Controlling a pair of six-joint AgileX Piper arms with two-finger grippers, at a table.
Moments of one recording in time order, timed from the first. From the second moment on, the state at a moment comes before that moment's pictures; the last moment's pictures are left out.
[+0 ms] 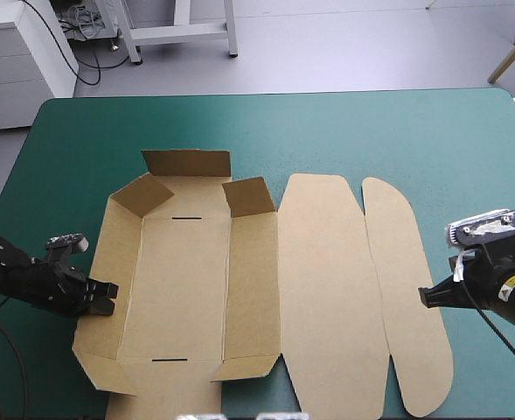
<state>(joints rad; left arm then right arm) 0.36 1.32 -0.76 -0.49 1.18 0.61 0.18 0.75 -0.91 -0.04 1.00 -0.11</state>
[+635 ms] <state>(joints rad) -0.10 1.33 -1.12 -0.27 0.90 0.59 0.18 0.72 -0.91 -0.04 0.97 -0.13</state>
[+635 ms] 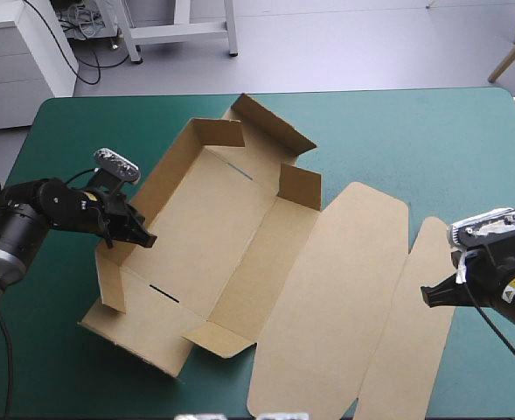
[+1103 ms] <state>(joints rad) -0.42 1.35 -1.17 0.13 0.74 0.60 0.18 0.62 -1.01 -0.06 0.95 -0.13</state>
